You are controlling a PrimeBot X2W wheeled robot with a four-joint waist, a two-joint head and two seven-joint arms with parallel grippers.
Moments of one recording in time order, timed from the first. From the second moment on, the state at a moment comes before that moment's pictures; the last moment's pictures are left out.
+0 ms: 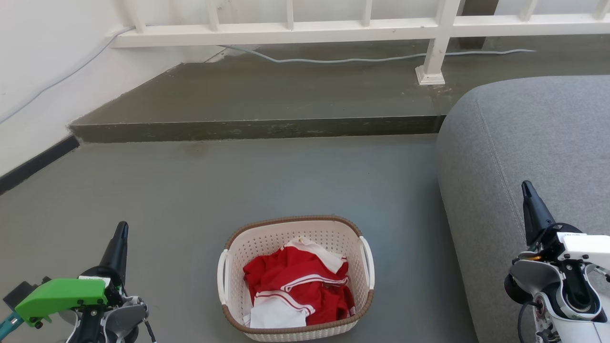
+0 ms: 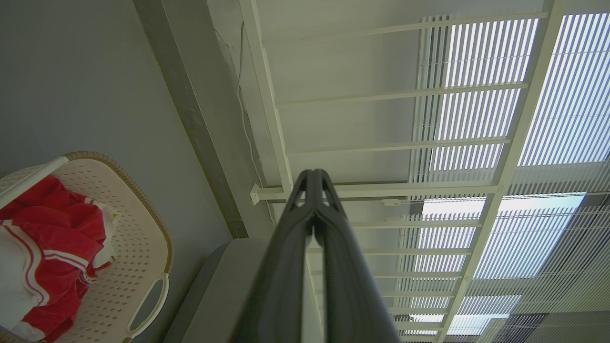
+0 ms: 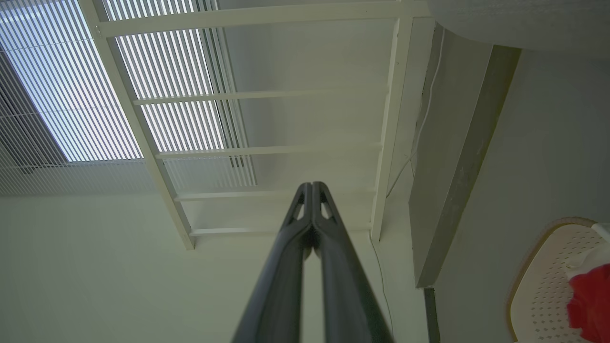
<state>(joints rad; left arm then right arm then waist) -0.09 0.04 0.07 0.28 -1.61 -0.12 0.10 -0.09 -0.07 -0.09 0.28 1.65 0.11 0.07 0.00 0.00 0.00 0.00</state>
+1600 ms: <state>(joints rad) -0.09 0.04 0.07 0.28 -1.61 -0.12 0.10 -0.09 -0.07 -0.09 0.29 1.65 0.11 0.07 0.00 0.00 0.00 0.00</state>
